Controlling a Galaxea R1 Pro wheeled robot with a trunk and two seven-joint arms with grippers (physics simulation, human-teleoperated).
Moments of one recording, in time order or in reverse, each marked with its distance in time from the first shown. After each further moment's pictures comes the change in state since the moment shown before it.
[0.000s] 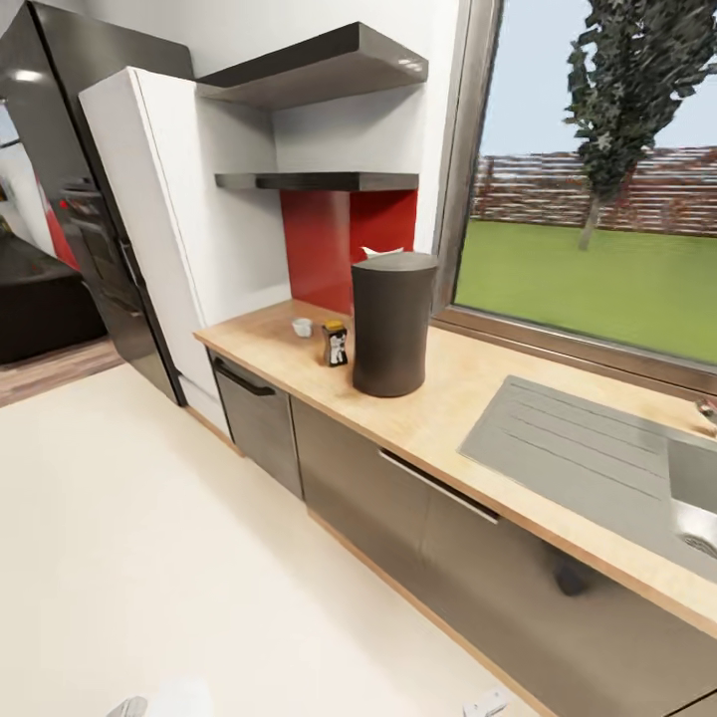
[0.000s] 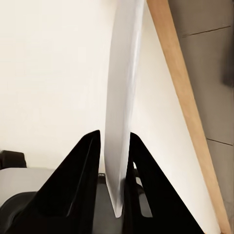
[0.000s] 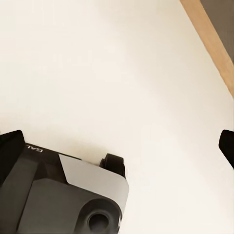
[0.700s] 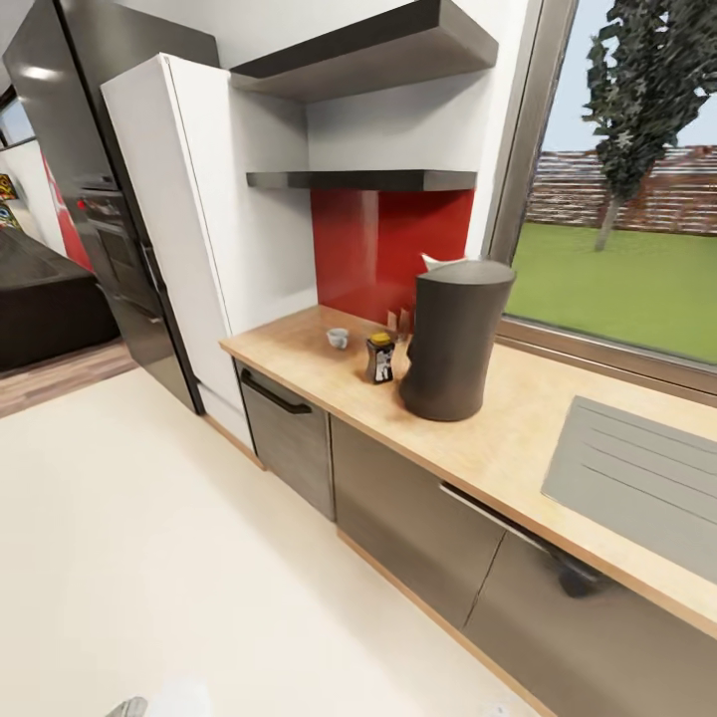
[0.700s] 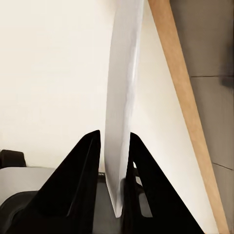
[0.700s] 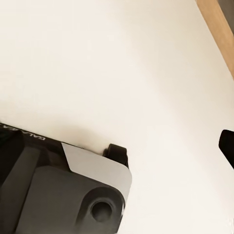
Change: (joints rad) left arm 0.001 0.000 0.000 0.000 0.001 0.000 -0.003; right arm 0.026 -0.001 0.002 0.000 0.007 0.000 0.004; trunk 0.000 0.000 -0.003
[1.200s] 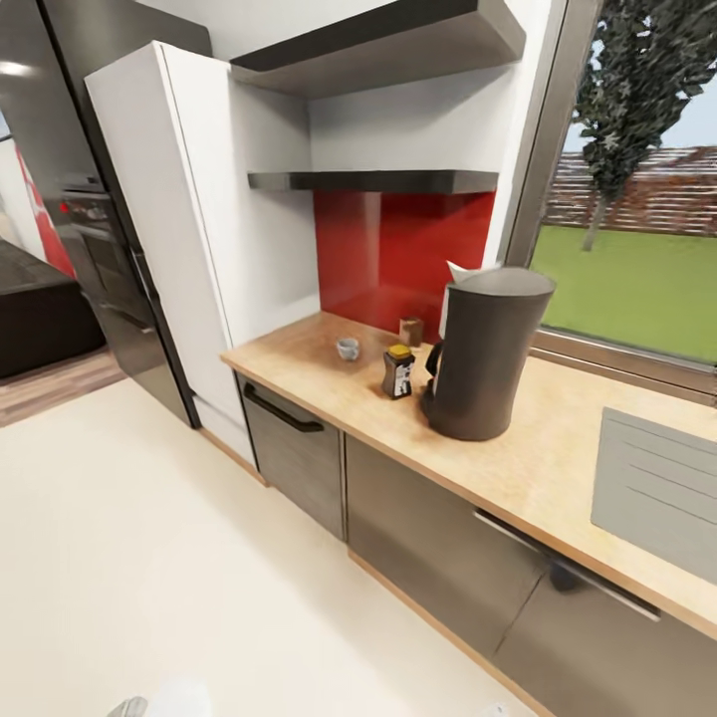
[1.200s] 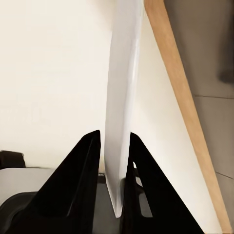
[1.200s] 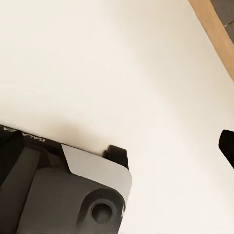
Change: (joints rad) left arm -0.001 0.000 0.000 0.000 0.000 0.000 -0.001; right arm 0.000 0.001 -0.002 -0.002 -0.001 -0.001 -0.002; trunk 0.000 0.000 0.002
